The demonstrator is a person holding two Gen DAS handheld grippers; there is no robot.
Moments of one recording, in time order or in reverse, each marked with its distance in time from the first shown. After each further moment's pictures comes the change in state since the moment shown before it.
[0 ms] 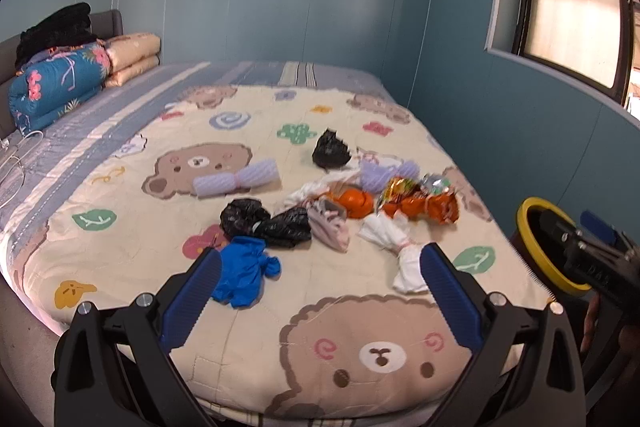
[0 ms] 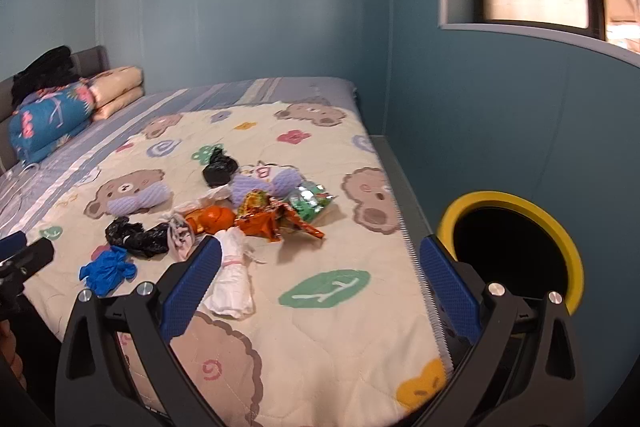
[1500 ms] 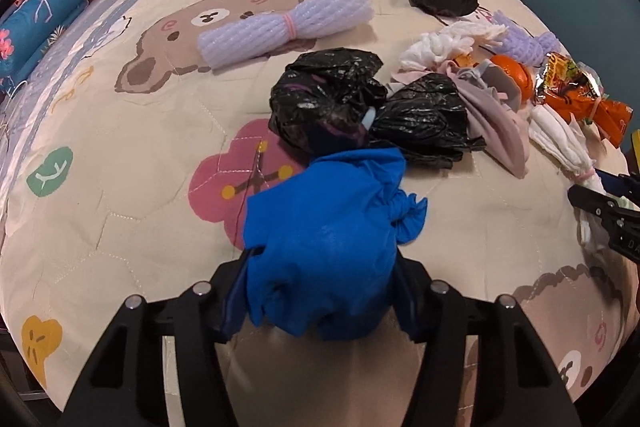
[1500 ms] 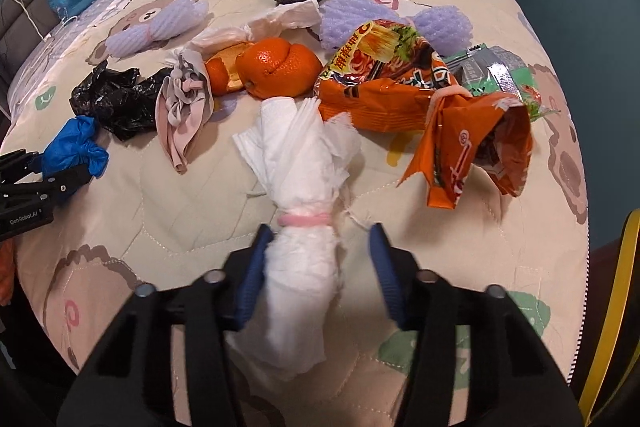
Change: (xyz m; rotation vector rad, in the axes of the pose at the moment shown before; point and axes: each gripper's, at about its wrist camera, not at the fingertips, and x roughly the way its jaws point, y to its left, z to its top) left arm 0.185 0.085 -0.017 0.030 0.508 0.124; right arm 0.214 0.088 -0.038 -0.260 0.590 0.252
